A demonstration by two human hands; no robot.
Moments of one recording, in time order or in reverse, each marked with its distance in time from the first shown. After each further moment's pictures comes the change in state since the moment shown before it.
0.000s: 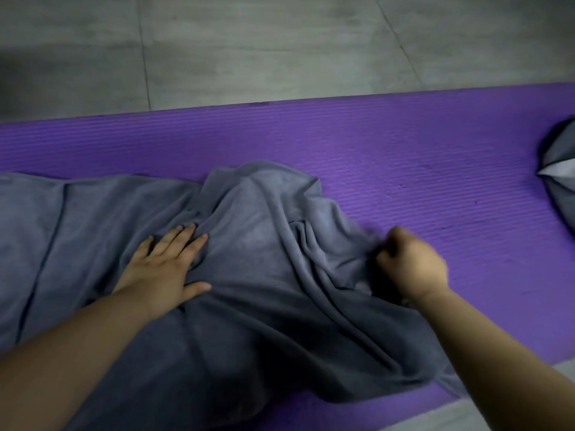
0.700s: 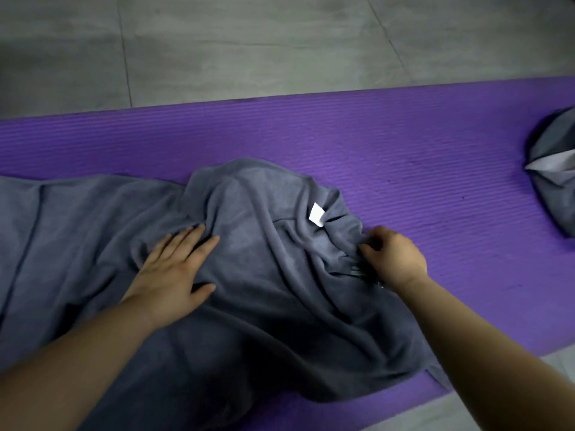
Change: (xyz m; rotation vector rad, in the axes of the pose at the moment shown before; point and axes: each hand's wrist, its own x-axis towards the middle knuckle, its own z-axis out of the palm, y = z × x) left_hand 0.014 0.015 0.027 -0.117 0.412 0.203; right_hand 0.017 0.007 0.012 0.172 -0.113 0.095
